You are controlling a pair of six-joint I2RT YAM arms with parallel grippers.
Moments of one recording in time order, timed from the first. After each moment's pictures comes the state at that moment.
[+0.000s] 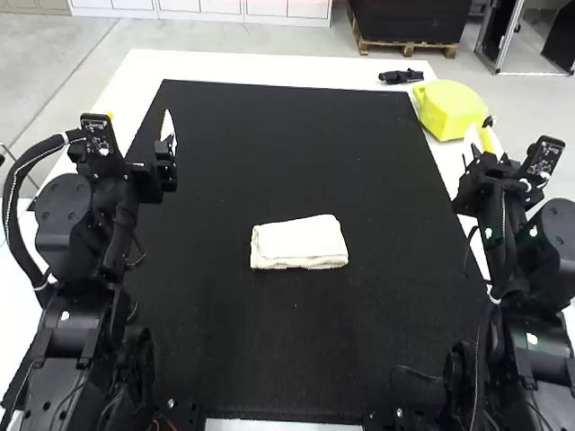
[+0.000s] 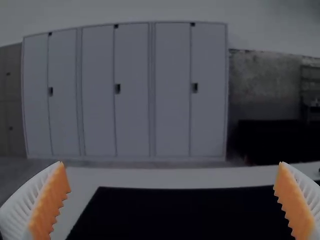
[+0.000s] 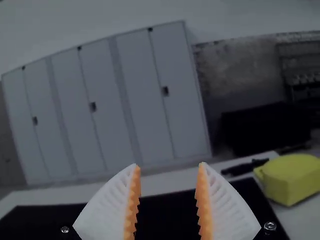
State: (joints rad) left arm 0.06 0.01 0.19 0.12 -0.01 0.00; right arm -0.10 0.01 0.20 0.12 -0.14 0.25
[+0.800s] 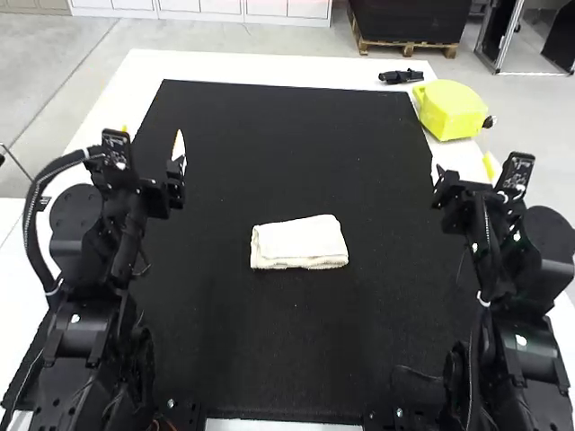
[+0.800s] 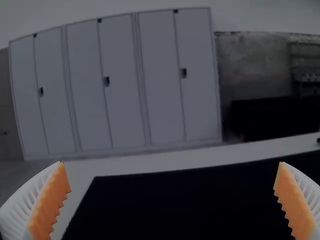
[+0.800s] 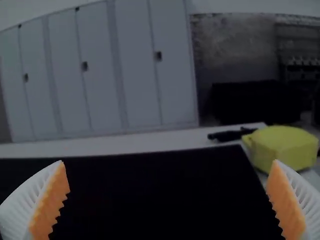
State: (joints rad) left arm 0.06 0.01 0.10 0.16 0.05 0.09; right arm -0.10 0.01 0.11 0.09 -0.16 0.13
